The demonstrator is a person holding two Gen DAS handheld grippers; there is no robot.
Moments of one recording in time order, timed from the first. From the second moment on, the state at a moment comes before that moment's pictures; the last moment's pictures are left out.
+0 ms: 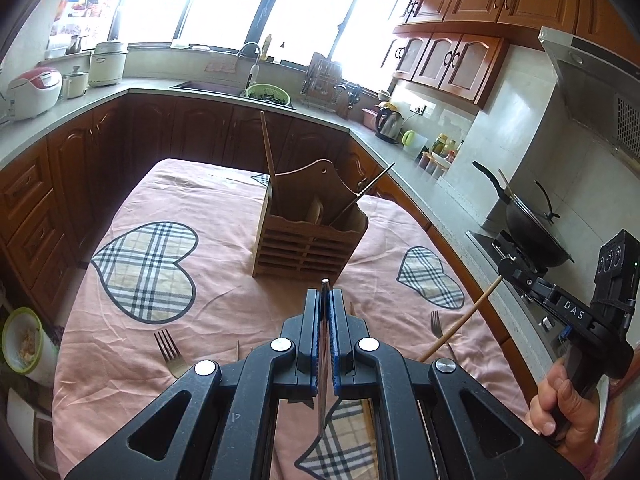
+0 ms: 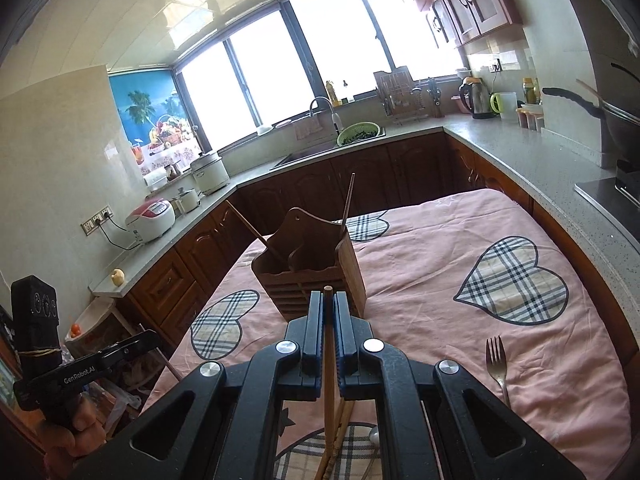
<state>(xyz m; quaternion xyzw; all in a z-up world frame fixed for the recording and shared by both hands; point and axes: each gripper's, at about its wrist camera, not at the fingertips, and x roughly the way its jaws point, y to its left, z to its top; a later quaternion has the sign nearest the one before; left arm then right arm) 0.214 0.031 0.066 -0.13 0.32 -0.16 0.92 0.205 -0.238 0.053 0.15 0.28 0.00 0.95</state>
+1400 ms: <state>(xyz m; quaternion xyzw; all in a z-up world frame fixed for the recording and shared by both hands) 0.285 0.057 0.110 -0.14 0.21 -0.14 0.96 0.270 -0.258 0.105 0.17 0.18 0.00 0.97</state>
